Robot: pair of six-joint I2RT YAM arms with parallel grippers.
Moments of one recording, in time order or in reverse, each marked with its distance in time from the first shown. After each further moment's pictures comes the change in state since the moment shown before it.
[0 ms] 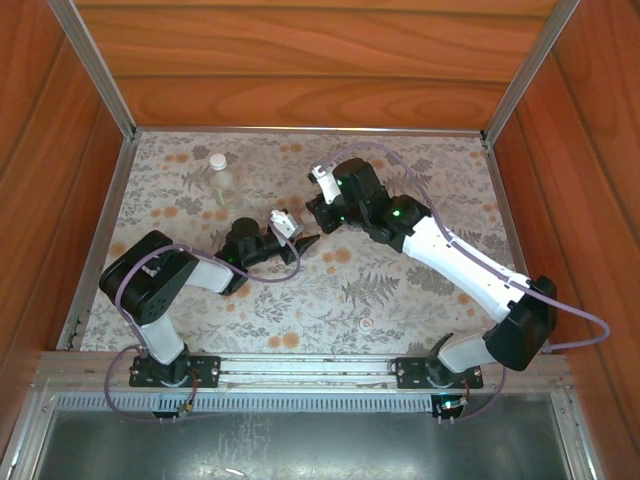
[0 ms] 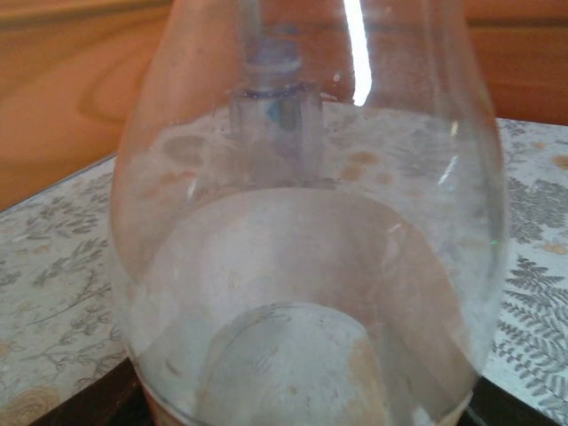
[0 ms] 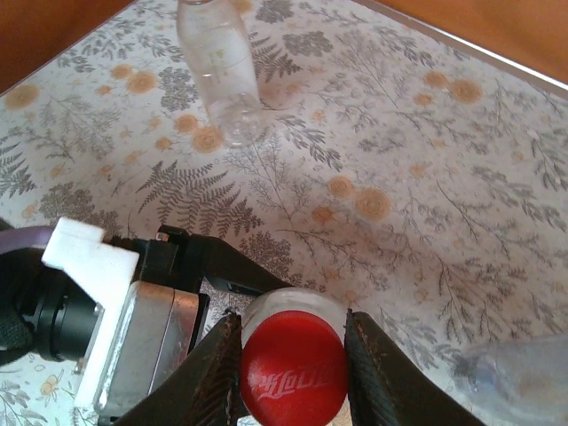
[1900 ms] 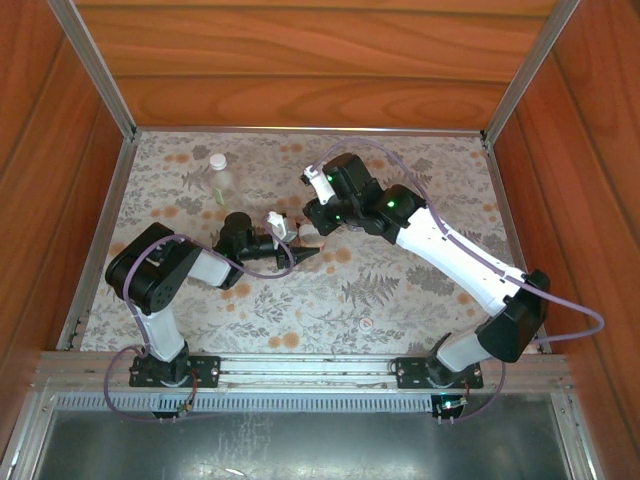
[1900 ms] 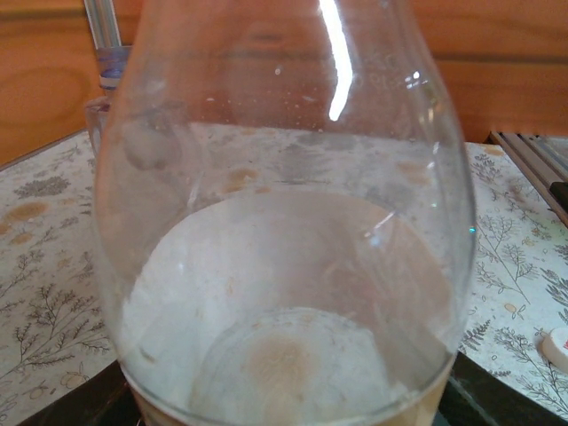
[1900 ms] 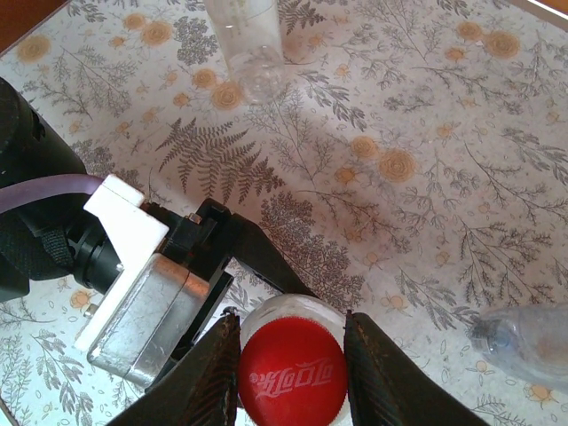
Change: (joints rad) left arm 0.080 0.068 0.018 0.061 0.444 -0.014; right arm 0.027 0.052 0.127 -0.165 -0.031 -0.003
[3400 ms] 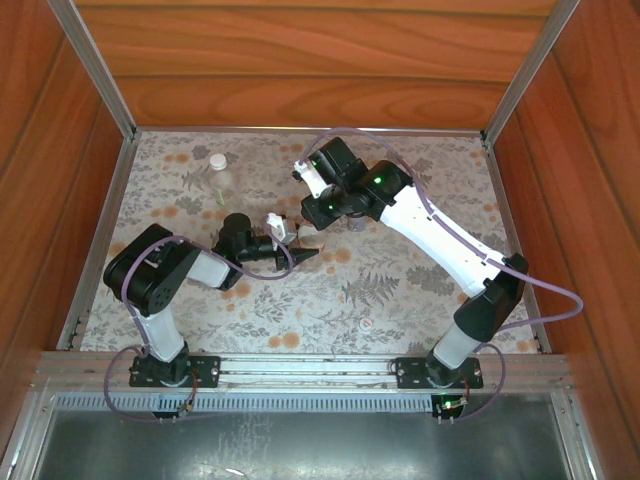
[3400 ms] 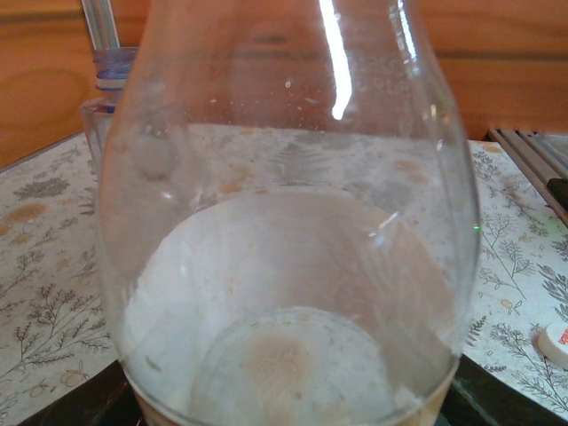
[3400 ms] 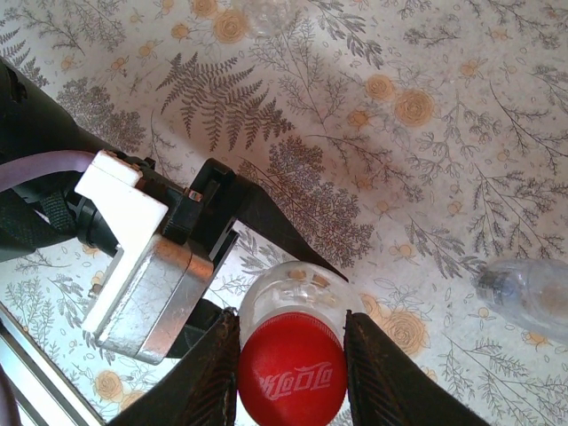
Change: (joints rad) left arm 0.000 -0.013 -0.013 -0.002 -0.003 0.011; right arm -0.002 0.166 0.287 -0.312 -0.035 -0.006
